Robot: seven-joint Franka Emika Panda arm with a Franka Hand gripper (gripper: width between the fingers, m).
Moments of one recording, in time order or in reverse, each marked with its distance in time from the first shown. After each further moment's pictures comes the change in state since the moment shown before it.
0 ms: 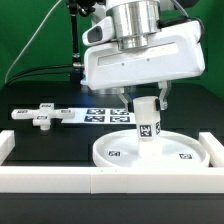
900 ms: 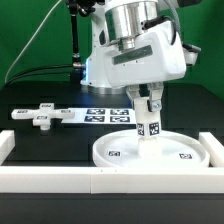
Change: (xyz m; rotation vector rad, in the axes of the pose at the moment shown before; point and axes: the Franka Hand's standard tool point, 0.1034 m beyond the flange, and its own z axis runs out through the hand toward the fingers) arm -0.007 0.001 0.000 0.017 -0.025 0.648
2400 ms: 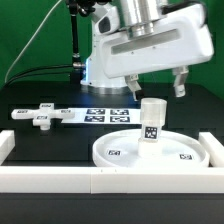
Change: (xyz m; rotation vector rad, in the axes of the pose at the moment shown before) arm -0.021 -0.017 -0.019 -0.036 -0.043 -0.561
